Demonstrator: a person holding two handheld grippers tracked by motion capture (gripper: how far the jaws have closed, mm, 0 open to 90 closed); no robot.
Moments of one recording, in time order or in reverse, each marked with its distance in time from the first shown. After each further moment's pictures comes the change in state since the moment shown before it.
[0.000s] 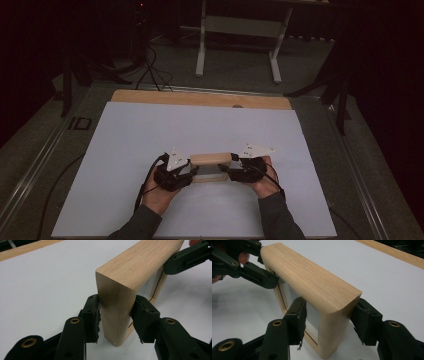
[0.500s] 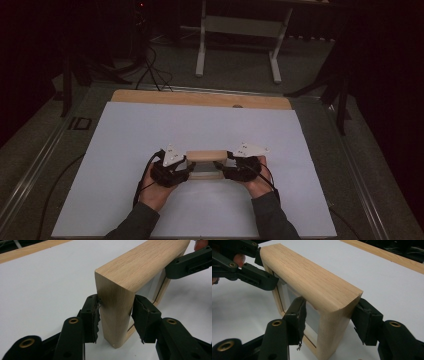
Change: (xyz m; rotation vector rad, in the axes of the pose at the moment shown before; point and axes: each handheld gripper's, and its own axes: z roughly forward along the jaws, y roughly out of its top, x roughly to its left) left arm 0.013 0.001 0.000 -0.004 0.021 -0.017; right arm 0.008 0.005 0.012 -0.020 -0.046 0.018
